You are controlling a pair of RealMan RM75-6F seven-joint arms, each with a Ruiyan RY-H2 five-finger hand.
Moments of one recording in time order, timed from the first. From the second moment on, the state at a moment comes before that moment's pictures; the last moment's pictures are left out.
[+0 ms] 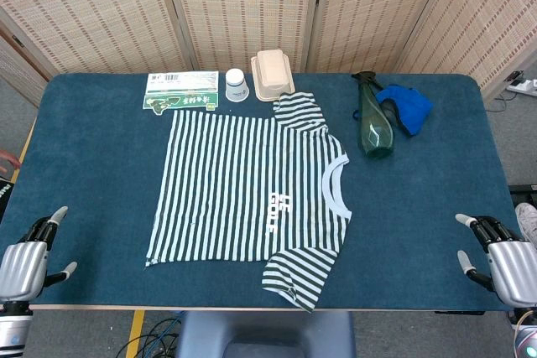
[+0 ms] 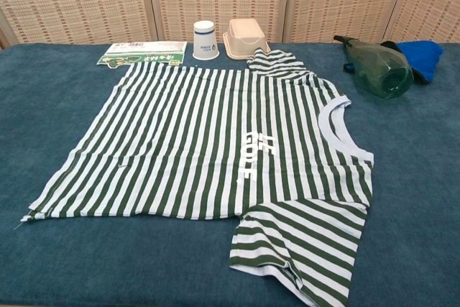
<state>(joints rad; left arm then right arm) -0.09 -1.19 -0.05 -1.63 1.47 1.48 0.10 0.01 -1.05 0.02 -1.67 -1.60 1.55 -0.01</state>
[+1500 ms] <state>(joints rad) -0.34 -1.33 0.01 -1.52 1.63 1.13 0.09 0.00 -1.03 0.03 -1.68 -1.63 1.60 0.00</state>
